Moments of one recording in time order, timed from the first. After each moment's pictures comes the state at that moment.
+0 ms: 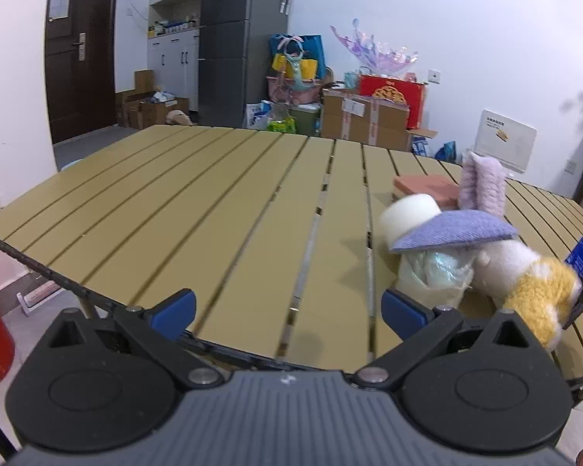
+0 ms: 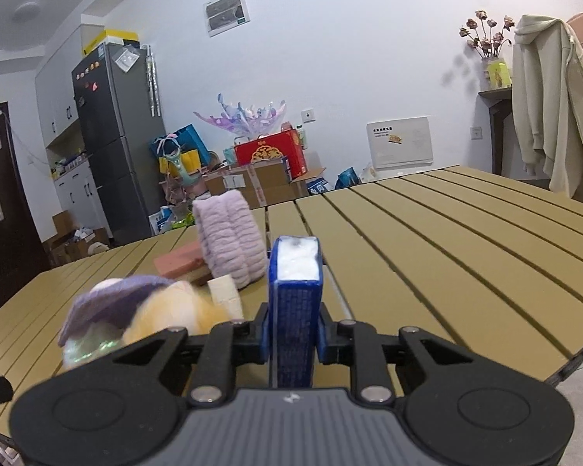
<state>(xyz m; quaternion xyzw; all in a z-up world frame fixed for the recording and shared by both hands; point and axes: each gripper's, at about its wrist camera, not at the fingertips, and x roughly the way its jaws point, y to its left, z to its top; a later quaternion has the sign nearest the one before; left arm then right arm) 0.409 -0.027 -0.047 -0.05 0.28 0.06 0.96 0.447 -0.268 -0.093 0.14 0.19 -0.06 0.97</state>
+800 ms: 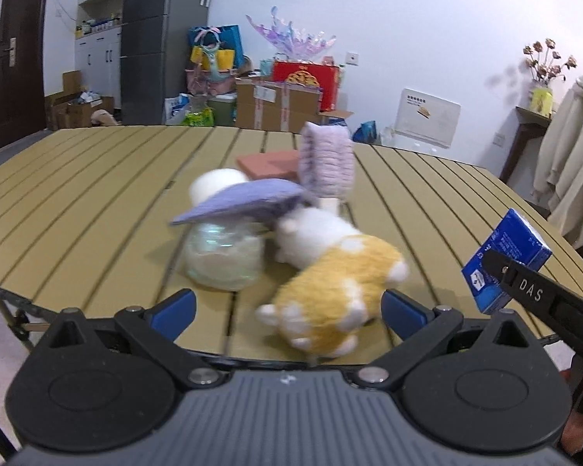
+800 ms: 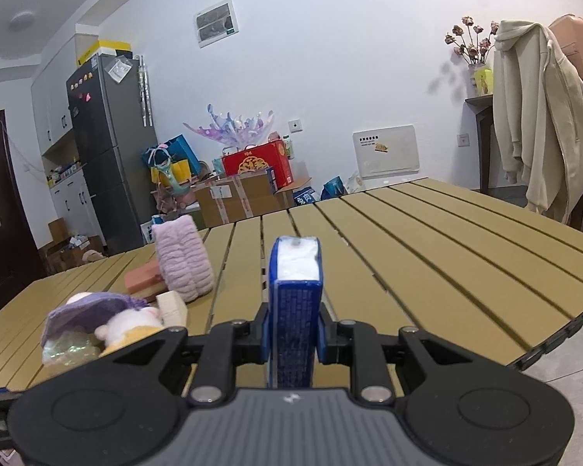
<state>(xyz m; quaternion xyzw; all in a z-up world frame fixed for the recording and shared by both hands) 0.405 -0.157 -0.042 -0.03 0.30 -0.05 0.95 0.402 -0.333 -0.080 0.14 0.18 -0.07 0.97</state>
